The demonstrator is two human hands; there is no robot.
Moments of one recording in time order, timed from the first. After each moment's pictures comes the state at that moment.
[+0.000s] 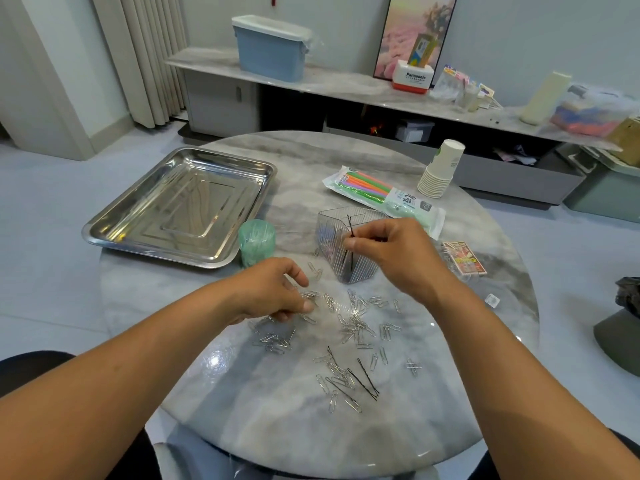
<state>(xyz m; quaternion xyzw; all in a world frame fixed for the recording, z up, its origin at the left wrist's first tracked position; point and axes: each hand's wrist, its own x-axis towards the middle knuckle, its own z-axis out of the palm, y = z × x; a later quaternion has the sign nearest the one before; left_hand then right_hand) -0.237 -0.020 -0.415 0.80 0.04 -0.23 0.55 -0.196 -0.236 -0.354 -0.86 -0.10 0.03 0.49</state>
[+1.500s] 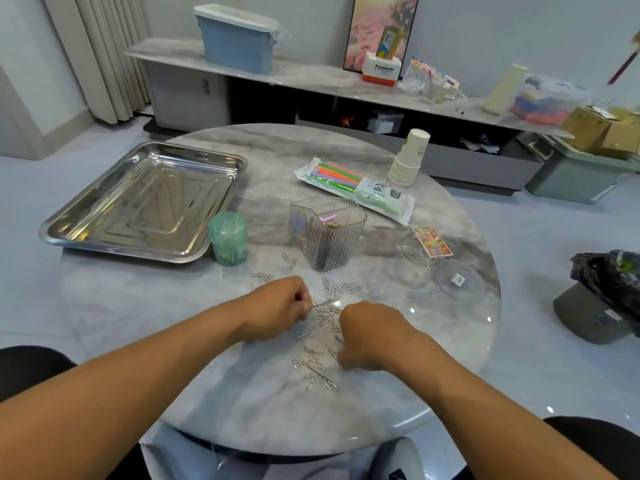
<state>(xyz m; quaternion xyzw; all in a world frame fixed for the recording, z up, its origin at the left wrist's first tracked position) -0.249 -0.067 -0.443 0.88 -0.09 -0.20 0.42 -0.266 -0.255 -0.410 -0.96 -0.17 0.21 -0.05</state>
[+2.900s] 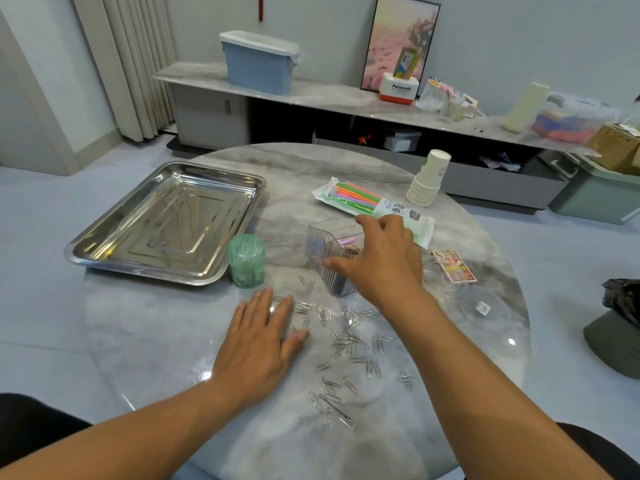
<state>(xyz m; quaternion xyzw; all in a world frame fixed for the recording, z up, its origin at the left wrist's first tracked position) -0.275 -0.037 -0.510 0.98 -0.03 0.02 0.20 -0.178 -0.221 -0.374 -0.99 -0.03 -0.09 0.14</state>
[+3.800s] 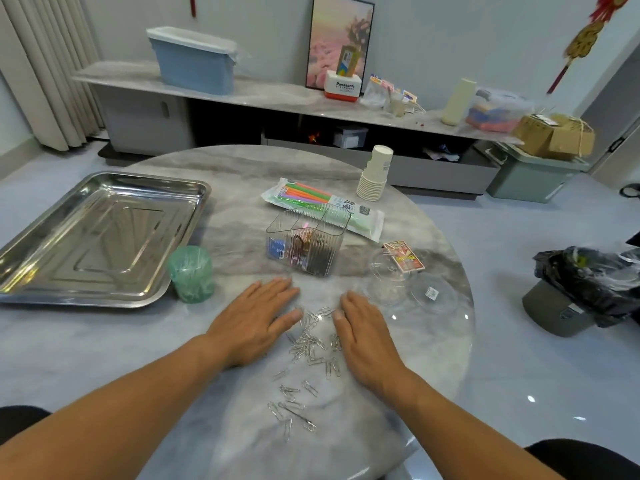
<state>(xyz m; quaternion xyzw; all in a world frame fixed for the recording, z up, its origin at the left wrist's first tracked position) -0.193 -0.067 -0.503 0.95 -0.24 -0.03 0.20 -0.231 -0.308 -0.489 -0.97 -0.05 0.03 0.24</state>
